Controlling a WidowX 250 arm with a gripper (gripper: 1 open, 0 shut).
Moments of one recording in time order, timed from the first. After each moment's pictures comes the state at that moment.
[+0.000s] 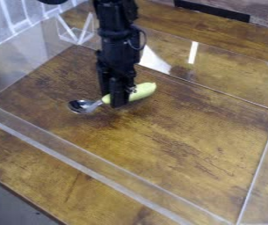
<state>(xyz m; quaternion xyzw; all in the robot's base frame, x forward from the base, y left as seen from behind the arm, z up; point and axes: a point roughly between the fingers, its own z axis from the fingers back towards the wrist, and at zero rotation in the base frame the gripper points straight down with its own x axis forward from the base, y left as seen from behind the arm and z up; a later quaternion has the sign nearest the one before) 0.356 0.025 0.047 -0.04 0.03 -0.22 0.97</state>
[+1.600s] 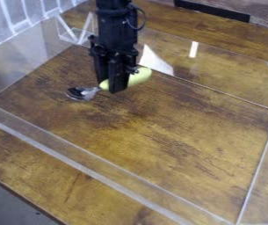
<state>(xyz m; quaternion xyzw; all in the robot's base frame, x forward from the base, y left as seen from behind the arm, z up) 0.348 0.030 0.075 -0.05 0.05 -0.13 0.99</state>
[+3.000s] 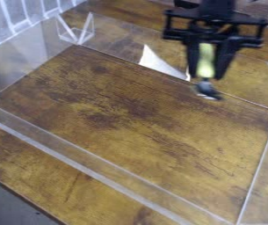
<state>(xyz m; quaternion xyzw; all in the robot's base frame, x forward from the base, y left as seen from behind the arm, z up) 0.351 -0.118 0.148 0.01 0.02 0.24 0.97</state>
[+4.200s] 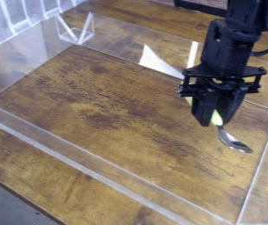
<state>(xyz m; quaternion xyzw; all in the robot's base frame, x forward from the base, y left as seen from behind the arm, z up) 0.349 -0.111 0.097 0.05 0.03 0.43 0.90</state>
